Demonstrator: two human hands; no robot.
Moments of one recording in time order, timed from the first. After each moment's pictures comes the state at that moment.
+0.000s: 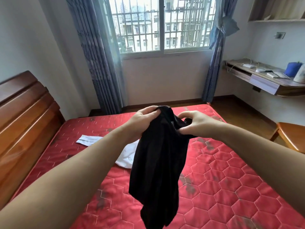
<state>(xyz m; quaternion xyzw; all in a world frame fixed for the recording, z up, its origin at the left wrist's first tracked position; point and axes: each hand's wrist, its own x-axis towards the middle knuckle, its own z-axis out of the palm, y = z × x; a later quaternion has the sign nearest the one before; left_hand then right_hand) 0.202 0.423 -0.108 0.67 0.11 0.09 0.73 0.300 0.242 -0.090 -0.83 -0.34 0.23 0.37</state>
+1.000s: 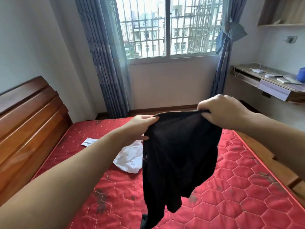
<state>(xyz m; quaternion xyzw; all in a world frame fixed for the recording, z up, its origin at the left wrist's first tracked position) 0.206 0.414 -0.093 0.77 0.23 0.03 0.60 0.361 0.196 -0.056 -0.86 -0.49 -0.15 0.08</state>
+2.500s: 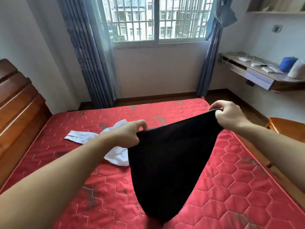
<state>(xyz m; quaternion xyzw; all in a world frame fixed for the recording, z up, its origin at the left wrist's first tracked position) 0.220 0.483 -0.154 0.94 0.15 -0.08 0.30 0.400 0.204 -0.126 -0.92 -0.21 -0.04 0.33</state>
